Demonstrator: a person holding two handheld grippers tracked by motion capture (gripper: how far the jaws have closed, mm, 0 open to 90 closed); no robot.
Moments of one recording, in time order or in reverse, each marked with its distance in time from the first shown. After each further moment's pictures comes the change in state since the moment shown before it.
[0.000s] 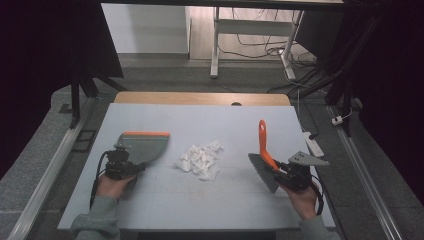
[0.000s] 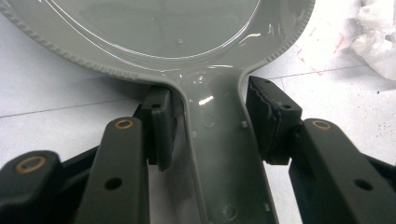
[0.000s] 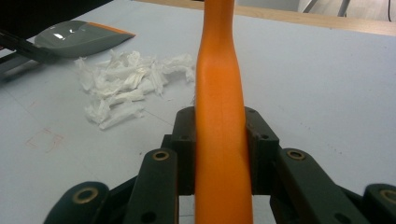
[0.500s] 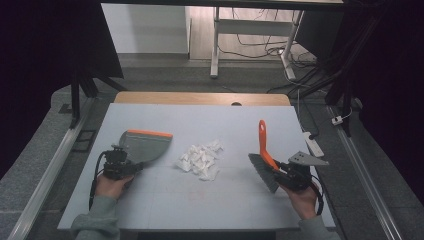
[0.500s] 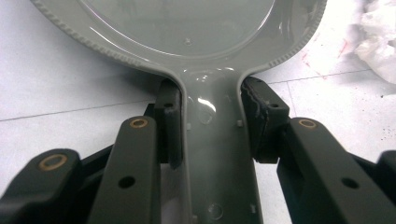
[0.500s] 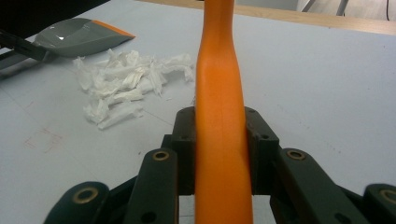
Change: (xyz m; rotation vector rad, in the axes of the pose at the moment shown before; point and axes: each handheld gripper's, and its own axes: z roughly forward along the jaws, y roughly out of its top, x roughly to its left) left arm 0.005 -0.001 -0.002 -0.023 0.001 -0.004; right arm 0.000 0.000 0.000 0.003 -0.005 0.002
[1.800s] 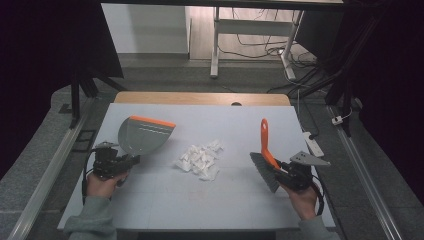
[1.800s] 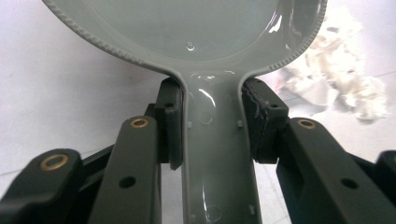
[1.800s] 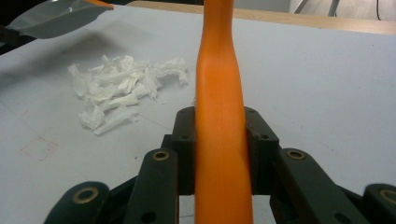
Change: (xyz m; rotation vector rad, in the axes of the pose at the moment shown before) left arm 0.006 -0.001 -0.035 -0.196 -0.129 0.088; right arm -0.001 0.000 -0.001 -0.013 -0.020 0.025
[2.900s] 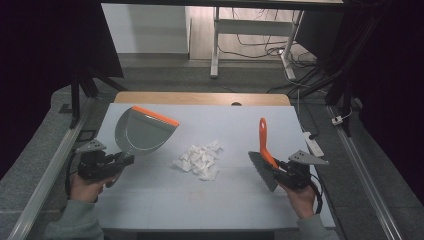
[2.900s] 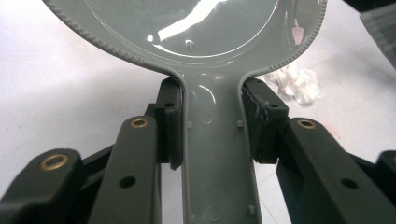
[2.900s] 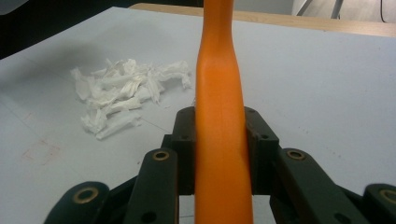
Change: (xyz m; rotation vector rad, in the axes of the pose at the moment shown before) left arm -0.008 0.003 -0.049 -0.076 -0.117 0.201; right arm 0.001 0.001 0.004 -0.010 0.012 0.004
